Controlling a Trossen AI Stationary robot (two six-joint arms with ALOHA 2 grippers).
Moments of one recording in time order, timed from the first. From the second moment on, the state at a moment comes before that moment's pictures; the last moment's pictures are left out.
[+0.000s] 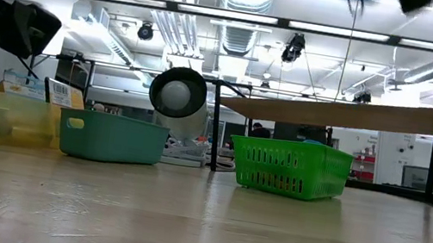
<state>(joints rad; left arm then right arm) -0.53 0.57 0.25 -0.30 -0.22 -0.08 0.75 1.72 1.08 -0.04 0.94 0.49</state>
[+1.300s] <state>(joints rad) -0.53 0.57 0.25 -0.32 -0.22 -0.08 0.10 2.11 1.10 0.85 0.44 0.07</state>
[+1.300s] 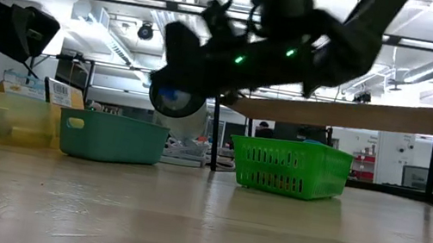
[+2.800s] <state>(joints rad) -0.53 0.57 0.25 -0.34 -0.22 -0.08 0.06 2.27 1.48 0.35 0.38 0.16</state>
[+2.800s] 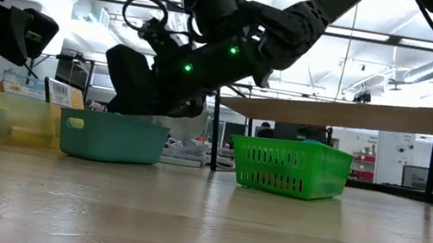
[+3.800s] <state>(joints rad) -0.53 0.57 0.25 -0.34 -0.22 -0.08 0.34 1.84 1.47 -0.51 0.38 0.48</state>
